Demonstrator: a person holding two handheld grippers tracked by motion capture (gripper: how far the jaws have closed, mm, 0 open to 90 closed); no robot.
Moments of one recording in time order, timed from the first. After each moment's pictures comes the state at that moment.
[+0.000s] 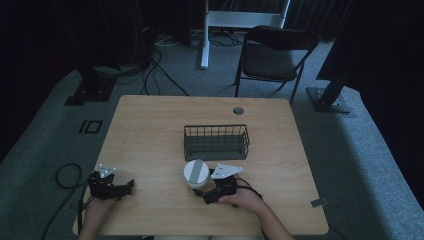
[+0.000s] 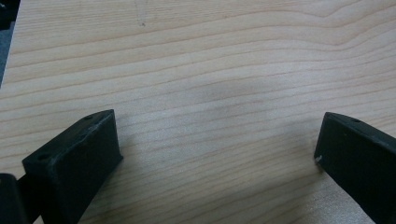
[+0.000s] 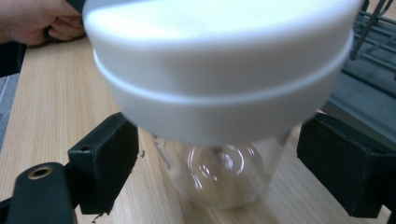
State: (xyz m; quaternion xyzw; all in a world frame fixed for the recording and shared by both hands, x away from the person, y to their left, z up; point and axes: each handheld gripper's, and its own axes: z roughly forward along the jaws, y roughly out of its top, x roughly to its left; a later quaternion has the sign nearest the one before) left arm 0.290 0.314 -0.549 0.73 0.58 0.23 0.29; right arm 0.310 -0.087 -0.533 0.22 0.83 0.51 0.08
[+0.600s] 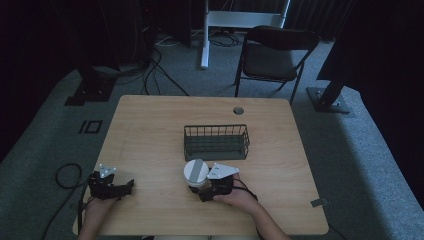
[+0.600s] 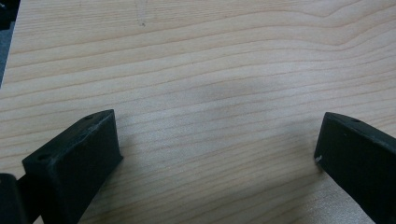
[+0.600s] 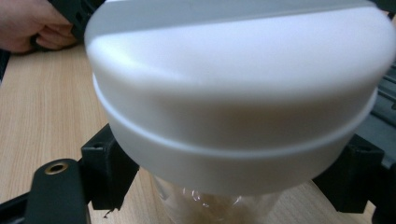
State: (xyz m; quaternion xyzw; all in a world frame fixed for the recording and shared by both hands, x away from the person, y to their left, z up) left arm 0.290 0.314 -0.549 0.73 0.58 0.23 0.29; right arm 0.310 -0.075 -0.532 0.21 0.82 0.51 0.11
